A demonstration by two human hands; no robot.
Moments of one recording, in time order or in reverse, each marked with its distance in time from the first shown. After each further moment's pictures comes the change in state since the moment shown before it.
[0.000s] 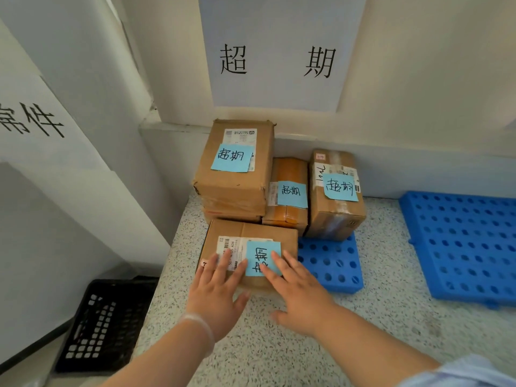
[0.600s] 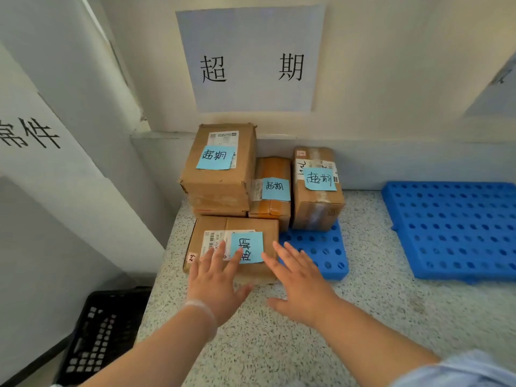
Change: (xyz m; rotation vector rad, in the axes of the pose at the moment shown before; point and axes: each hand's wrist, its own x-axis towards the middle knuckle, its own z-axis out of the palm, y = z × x) left_hand -0.010 0.035 -0.032 0.130 -0.125 -0.045; right_hand -0.040 0.006 0.000 0.056 0.181 0.031
